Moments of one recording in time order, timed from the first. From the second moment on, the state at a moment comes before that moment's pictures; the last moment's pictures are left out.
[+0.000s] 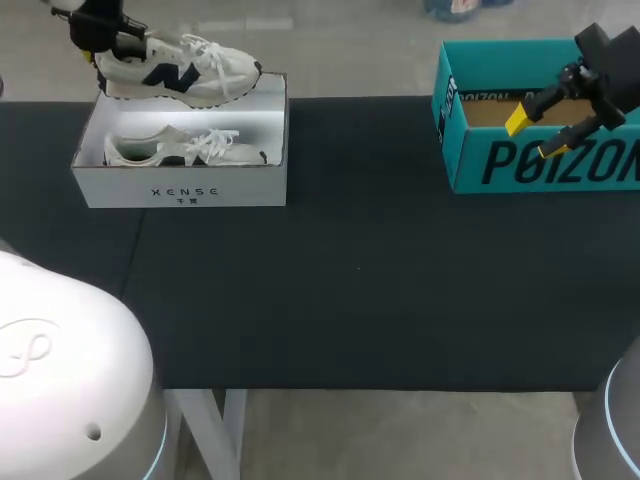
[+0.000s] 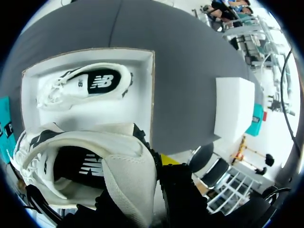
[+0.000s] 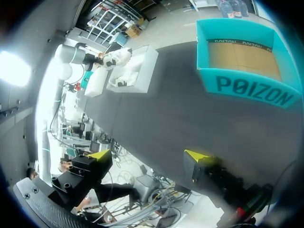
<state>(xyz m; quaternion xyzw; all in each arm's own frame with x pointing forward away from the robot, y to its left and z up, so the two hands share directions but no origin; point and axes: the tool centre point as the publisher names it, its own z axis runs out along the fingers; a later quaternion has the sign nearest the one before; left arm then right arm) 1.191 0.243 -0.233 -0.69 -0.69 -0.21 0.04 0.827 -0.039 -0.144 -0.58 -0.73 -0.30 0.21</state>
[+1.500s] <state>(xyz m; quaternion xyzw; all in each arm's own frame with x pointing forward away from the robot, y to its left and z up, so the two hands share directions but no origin) 1.209 0.227 -0.350 -0.72 -0.68 -0.13 0.04 0.827 -0.039 -0.144 -0.58 -0.73 -0.30 0.21</state>
